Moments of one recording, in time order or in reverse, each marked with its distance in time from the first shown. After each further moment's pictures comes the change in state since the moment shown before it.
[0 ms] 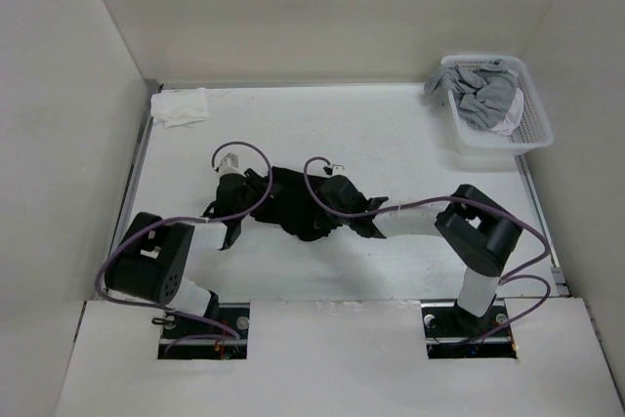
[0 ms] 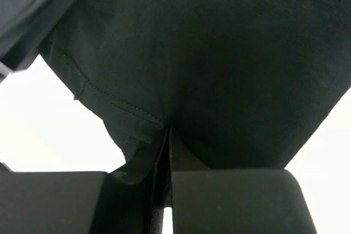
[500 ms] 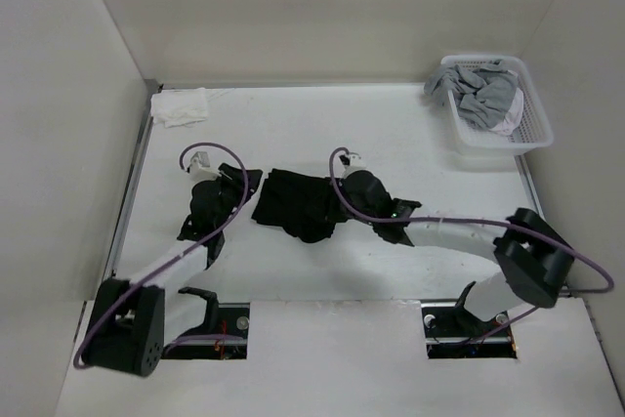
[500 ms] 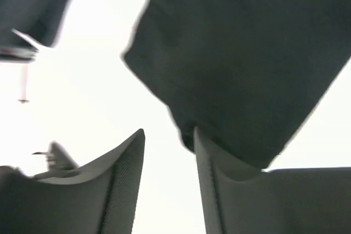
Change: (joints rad) left arm 0.112 -0.322 -0.088 -0.027 -0.030 -0.012; right arm 0.002 -0.274 -0.116 0.035 -0.005 -0.010
